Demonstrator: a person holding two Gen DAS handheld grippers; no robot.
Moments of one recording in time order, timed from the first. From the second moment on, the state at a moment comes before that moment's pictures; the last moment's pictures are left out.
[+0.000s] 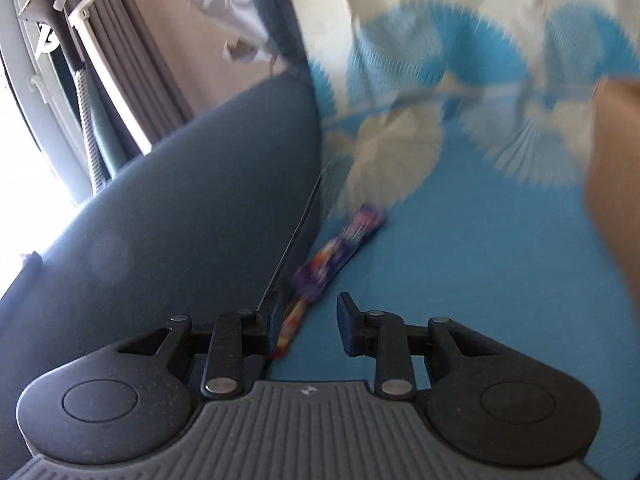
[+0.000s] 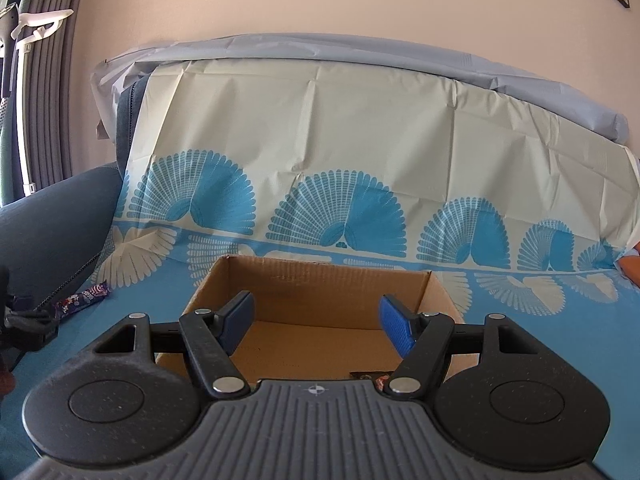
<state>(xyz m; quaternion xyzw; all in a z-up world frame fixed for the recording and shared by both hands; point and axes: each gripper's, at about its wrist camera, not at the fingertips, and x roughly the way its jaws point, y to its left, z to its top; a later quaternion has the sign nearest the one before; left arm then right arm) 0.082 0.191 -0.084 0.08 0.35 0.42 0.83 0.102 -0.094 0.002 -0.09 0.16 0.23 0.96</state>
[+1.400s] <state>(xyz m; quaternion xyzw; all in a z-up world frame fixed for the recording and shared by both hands) 0.067 0.196 -0.082 -0.16 0.33 0.19 0.91 0.105 -0.050 -0.011 -0.13 0.17 0.27 0.94</state>
